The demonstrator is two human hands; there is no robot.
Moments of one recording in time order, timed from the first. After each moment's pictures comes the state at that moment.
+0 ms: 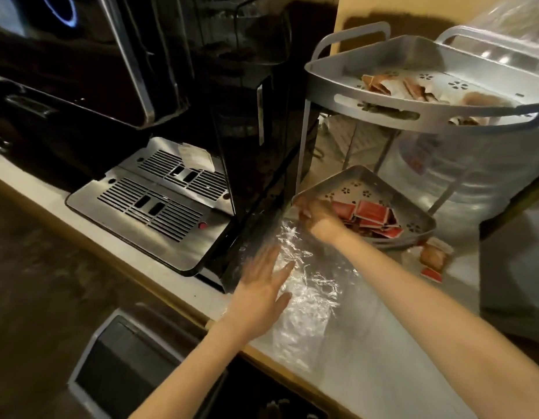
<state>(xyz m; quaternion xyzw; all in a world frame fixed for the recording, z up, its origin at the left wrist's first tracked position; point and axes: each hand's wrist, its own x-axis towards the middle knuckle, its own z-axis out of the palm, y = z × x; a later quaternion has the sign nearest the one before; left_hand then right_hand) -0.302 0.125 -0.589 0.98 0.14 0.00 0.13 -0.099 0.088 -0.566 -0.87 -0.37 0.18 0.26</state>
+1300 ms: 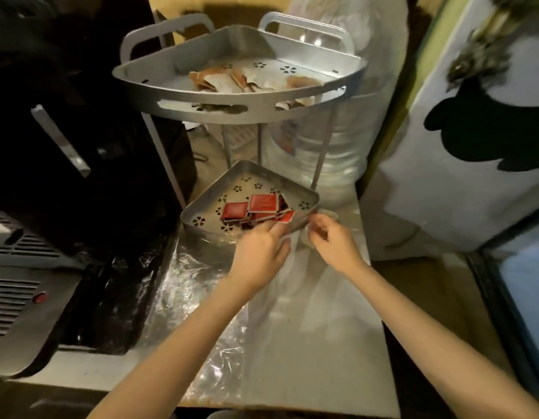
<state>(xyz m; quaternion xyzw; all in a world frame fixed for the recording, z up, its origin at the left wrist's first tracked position) -0.153 0.047 -0.559 0.96 -0.04 0.12 0.24 -0.074 -0.111 -0.596 -0.89 -0.16 0.06 0.42</state>
